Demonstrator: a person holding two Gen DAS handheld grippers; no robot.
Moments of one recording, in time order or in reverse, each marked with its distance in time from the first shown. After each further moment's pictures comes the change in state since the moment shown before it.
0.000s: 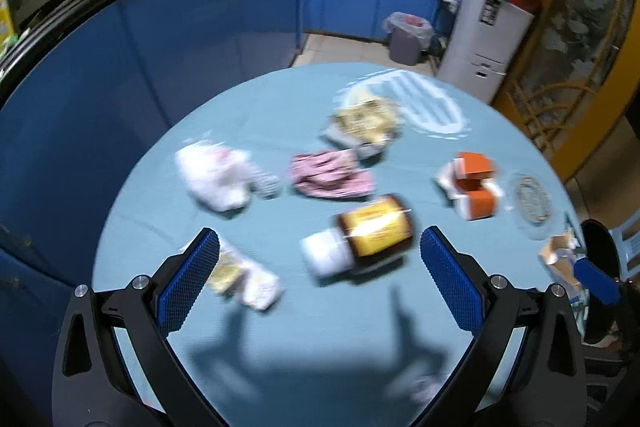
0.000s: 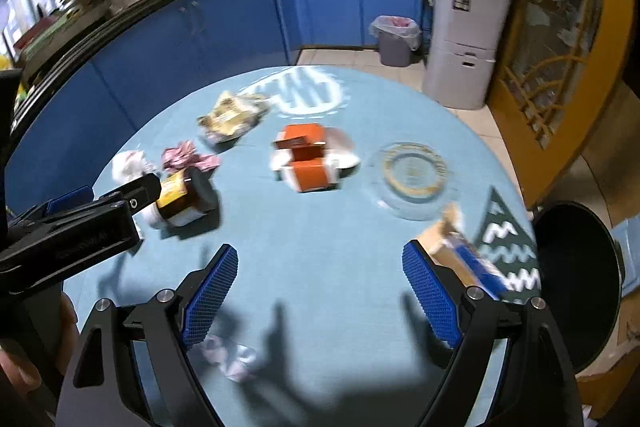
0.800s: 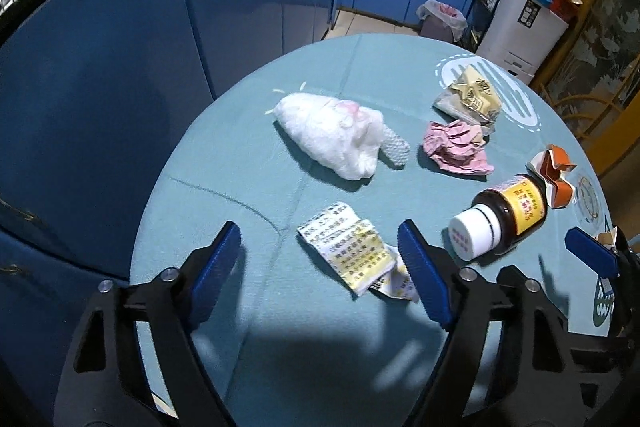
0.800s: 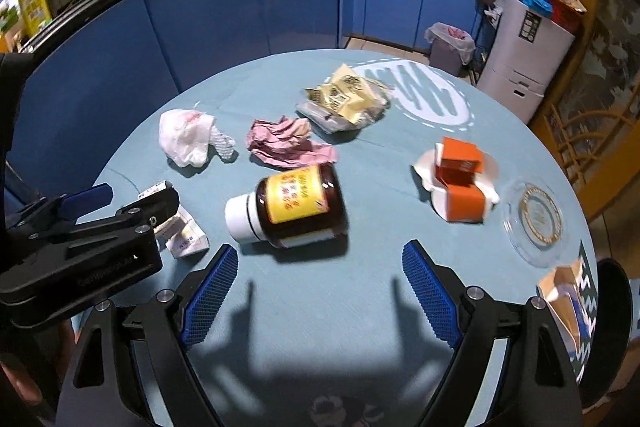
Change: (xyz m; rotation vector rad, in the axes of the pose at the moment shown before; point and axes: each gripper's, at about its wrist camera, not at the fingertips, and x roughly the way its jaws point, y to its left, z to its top) left arm 0.026 0.089 -0.016 -0.087 0.086 0.011; right arm 0.050 0.106 0.009 -0.200 0.049 0.028
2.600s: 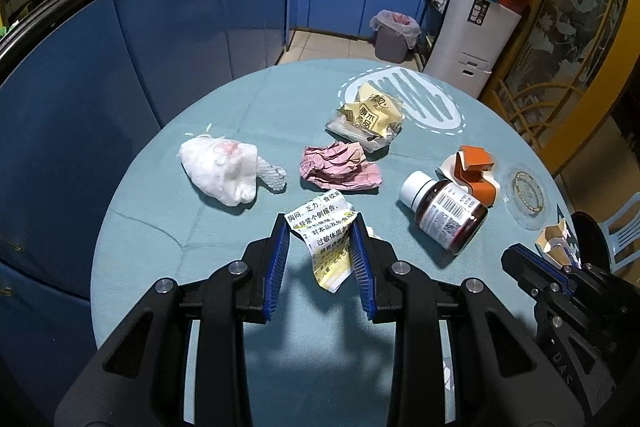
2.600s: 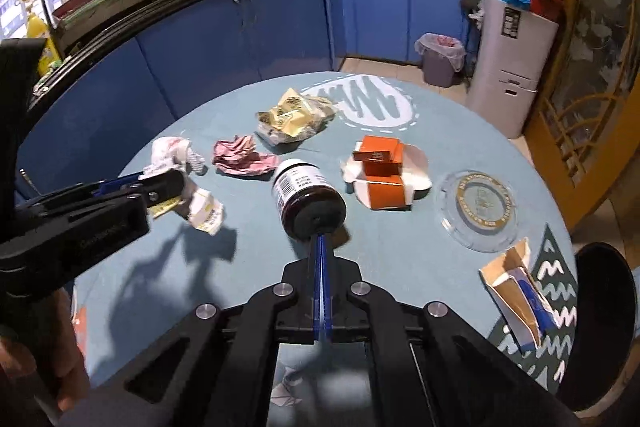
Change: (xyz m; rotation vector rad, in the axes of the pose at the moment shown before) left arm -0.030 -0.077 0.003 0.103 -0.073 -0.085; right arm -0.036 -0.069 -0.018 0.076 -0.089 0.070
